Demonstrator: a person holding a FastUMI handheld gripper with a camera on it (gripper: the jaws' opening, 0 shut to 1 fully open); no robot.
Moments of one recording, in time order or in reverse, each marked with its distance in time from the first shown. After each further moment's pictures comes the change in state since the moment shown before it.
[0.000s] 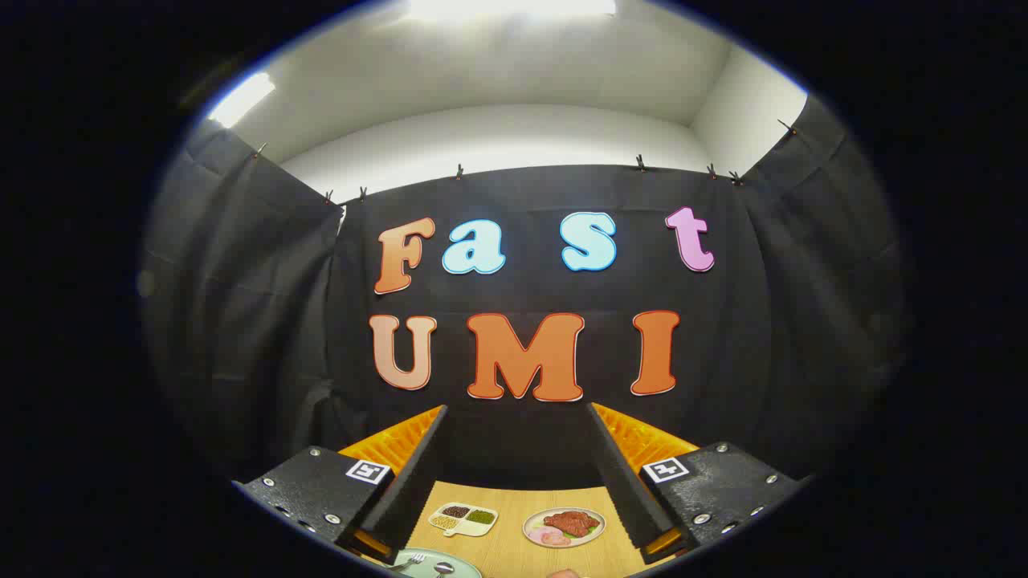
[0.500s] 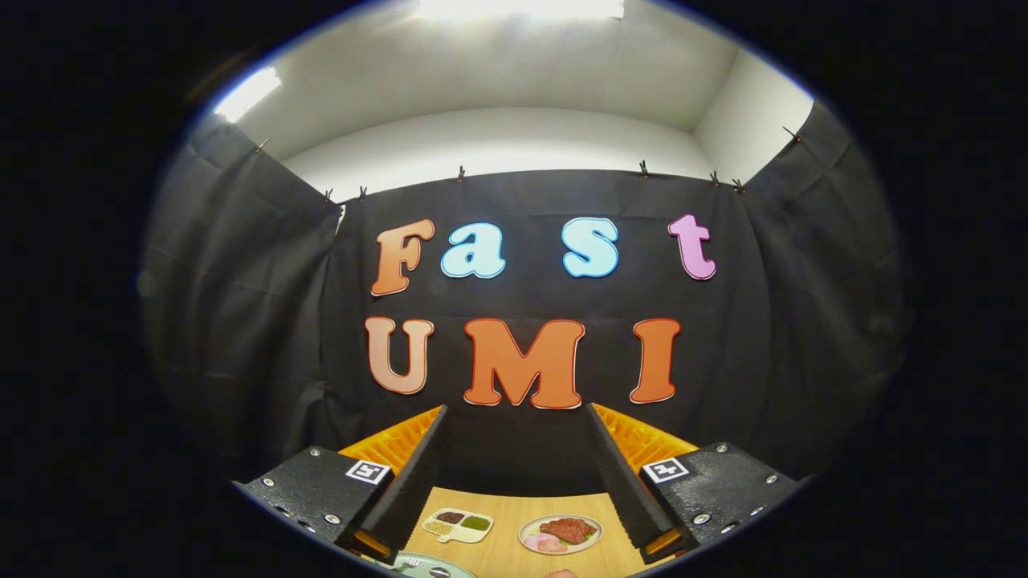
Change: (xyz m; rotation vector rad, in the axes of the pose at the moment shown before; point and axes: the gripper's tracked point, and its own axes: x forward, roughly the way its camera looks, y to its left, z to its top) arm 0.018 0.008 -0.002 -0.007 -0.008 0.006
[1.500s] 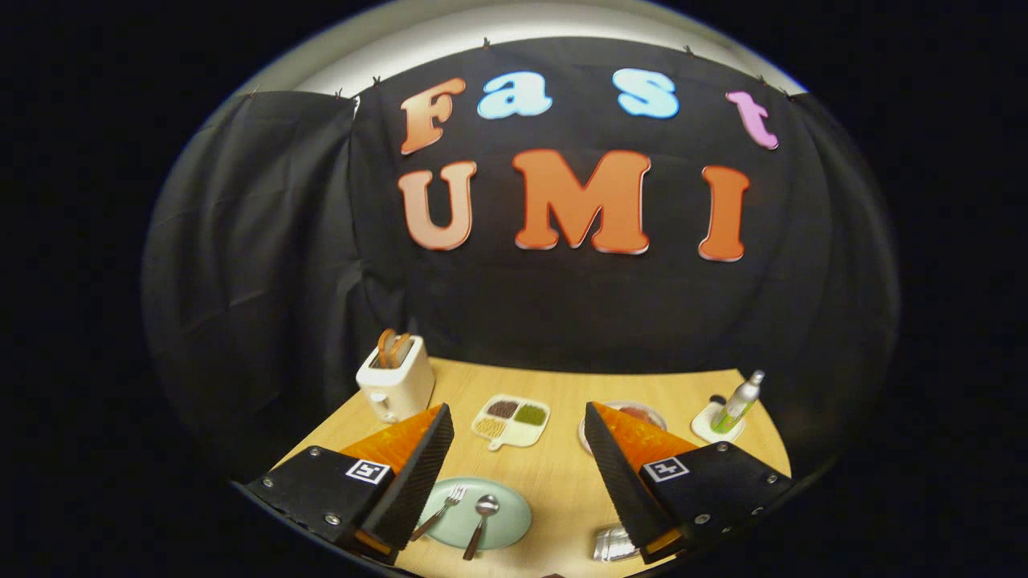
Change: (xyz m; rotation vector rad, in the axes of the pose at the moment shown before) arm -0.022 0.088 -0.216 0.028 0.655 0.169
